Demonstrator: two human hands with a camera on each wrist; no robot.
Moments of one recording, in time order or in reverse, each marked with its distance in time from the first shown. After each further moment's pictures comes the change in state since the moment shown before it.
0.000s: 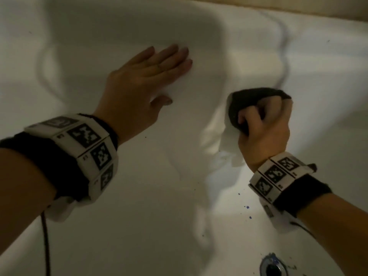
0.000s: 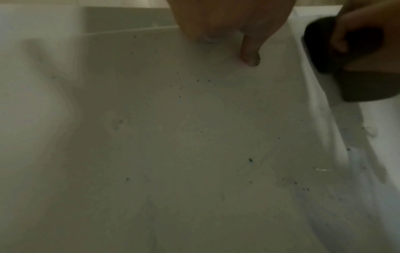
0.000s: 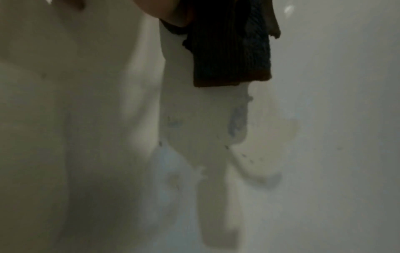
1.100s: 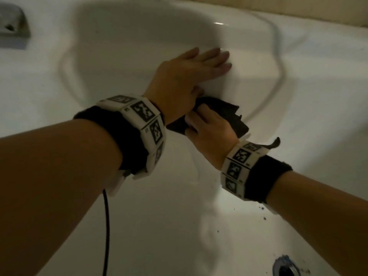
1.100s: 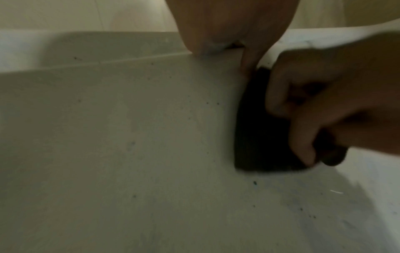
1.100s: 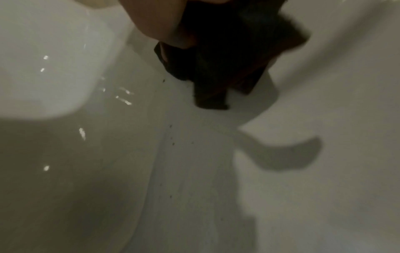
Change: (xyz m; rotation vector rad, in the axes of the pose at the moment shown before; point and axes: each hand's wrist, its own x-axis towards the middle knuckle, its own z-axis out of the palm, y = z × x) left_hand 0.007 0.003 -0.017 -0.125 -0.135 -0.094; right_hand 0.019 -0.116 0.023 0.261 -0.389 -0.435
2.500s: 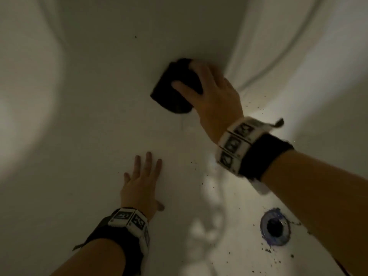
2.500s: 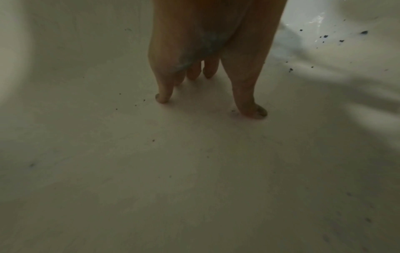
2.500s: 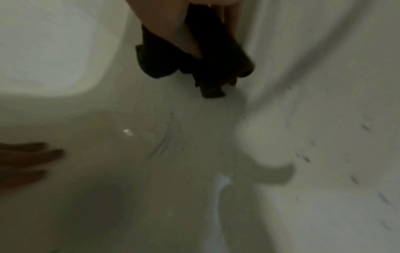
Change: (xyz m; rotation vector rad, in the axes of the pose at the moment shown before) left_hand -0.250 0.092 0.194 -0.025 -1.073 -0.840; right_hand -0.101 0.018 0.072 -0.005 -0.033 0.296
